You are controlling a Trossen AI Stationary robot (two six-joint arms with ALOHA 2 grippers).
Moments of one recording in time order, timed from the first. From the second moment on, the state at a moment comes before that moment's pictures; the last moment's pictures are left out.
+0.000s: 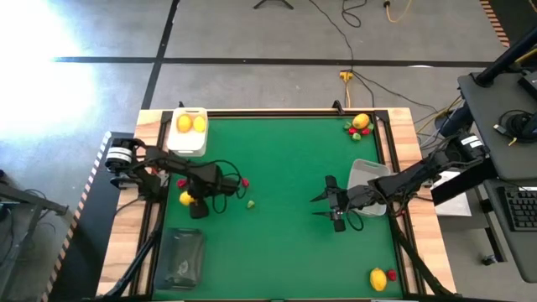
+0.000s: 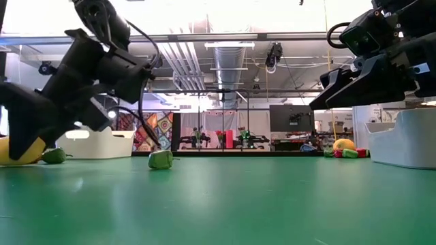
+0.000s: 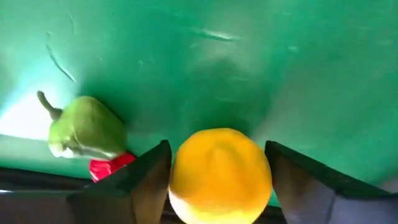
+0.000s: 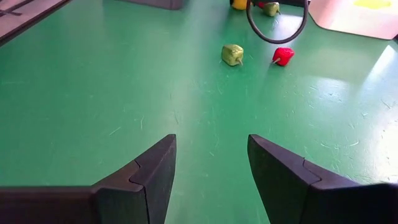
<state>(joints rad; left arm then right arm) -0.02 1.67 0.84 -1.18 0.06 -0.25 0.31 1.26 0.27 0.55 0.21 -0.02</state>
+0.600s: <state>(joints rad) 0.13 1.55 1.23 -1.46 -0.29 -0.39 0.31 1.26 0.27 0.54 0.21 -0.02</state>
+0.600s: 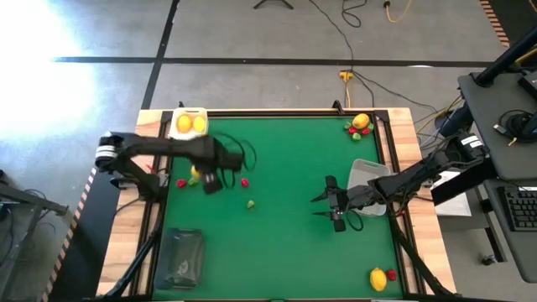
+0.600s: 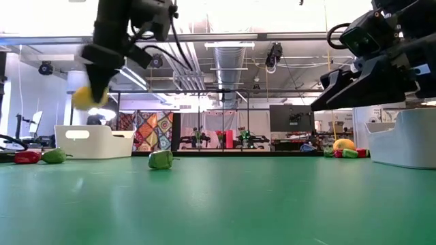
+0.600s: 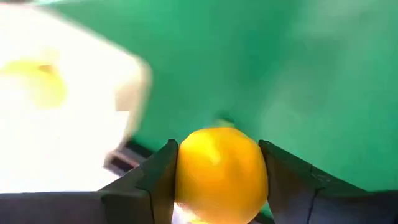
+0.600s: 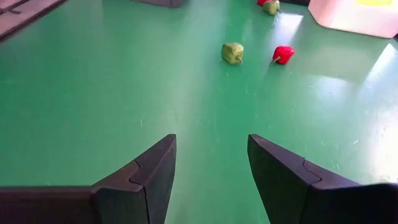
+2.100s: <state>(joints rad) 0.87 1.52 0.93 -0.84 -0.67 -0.61 0.31 1.26 0.26 0.42 0.18 0.05</state>
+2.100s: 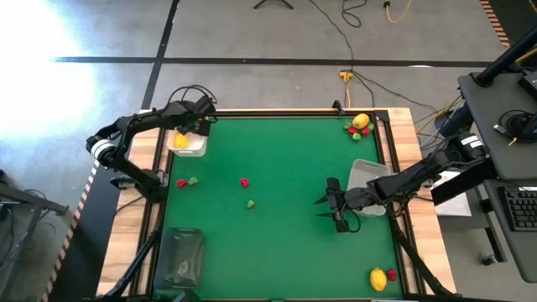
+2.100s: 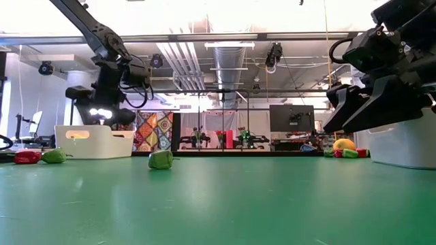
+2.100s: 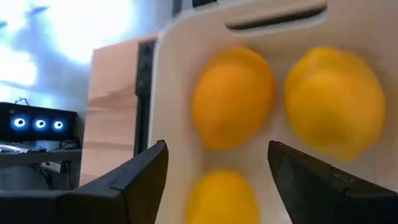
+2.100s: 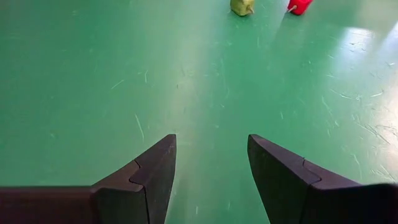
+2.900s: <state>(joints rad) -0.22 1.29 1.20 -0.94 -1.03 -0.77 0.41 1.26 0.36 0.41 0.18 0.07</state>
